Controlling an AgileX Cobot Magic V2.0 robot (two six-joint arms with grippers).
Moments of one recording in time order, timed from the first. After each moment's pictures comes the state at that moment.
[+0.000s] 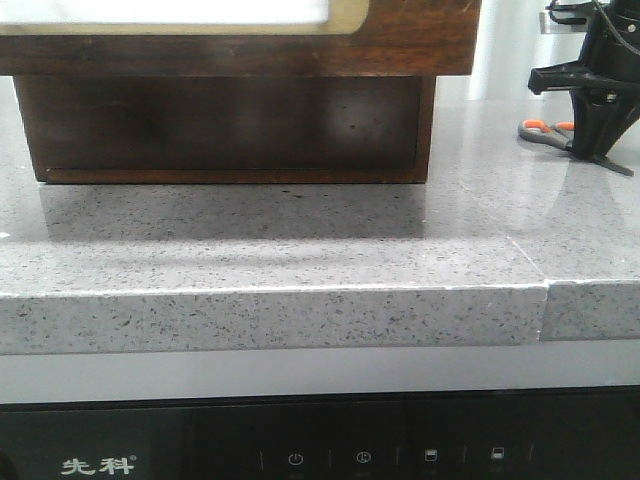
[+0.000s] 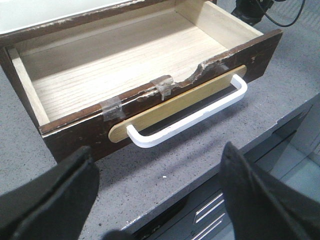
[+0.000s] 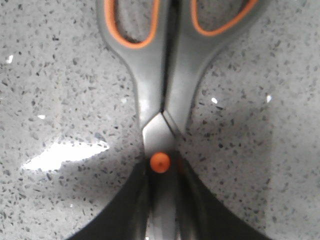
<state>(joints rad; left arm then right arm) -0.50 0.61 -1.03 -0.09 0.94 0.11 -0.03 2.17 -2.02 0.04 1.14 -0.05</state>
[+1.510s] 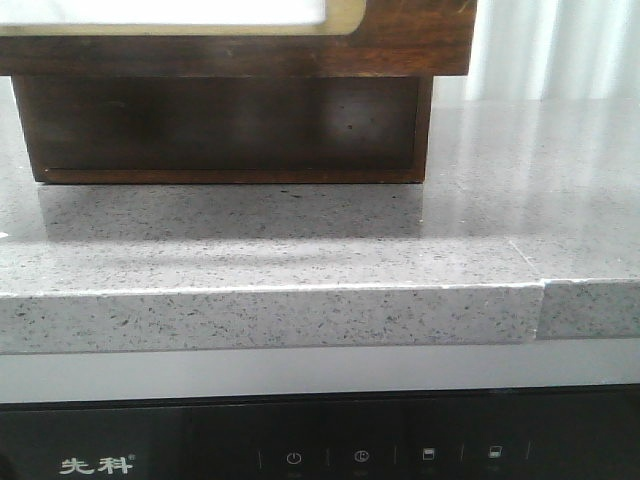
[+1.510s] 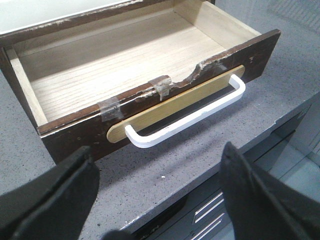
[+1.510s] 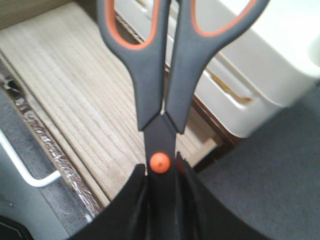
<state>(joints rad) -0.50 0.61 -1.03 -0.09 0.94 0.11 0.45 1.40 -1.87 0.19 1.18 -0.47</state>
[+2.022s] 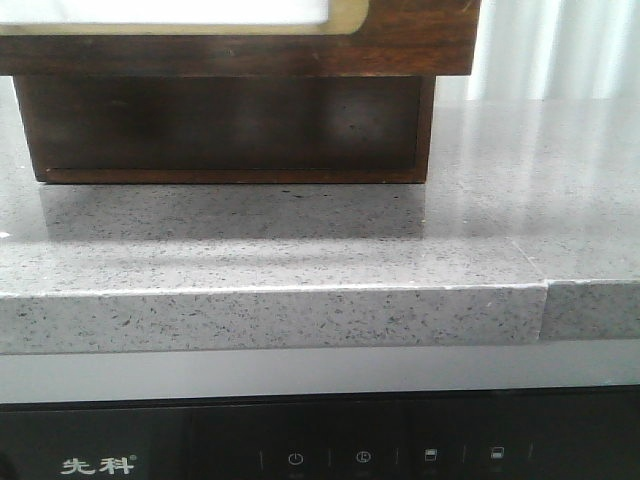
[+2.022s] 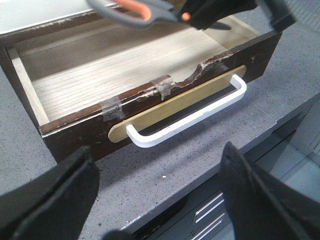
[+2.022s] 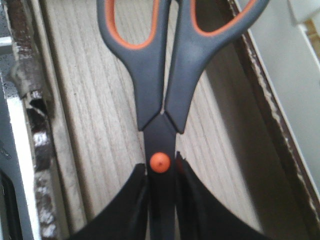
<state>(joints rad) -0.50 0.61 -1.03 -0.09 0.94 0.11 0.62 1.70 -1.91 0.21 1.06 -0.72</state>
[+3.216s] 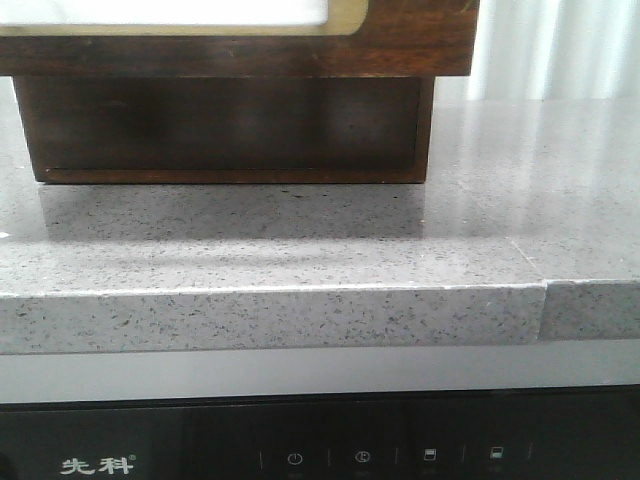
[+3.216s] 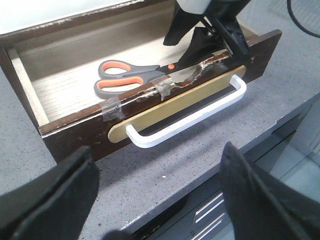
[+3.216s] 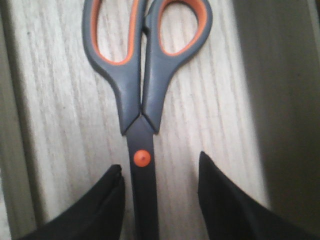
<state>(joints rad) -0.50 0.61 -1.03 -0.09 0.94 0.11 0.62 1.85 -1.99 0.11 1.15 -0.78</state>
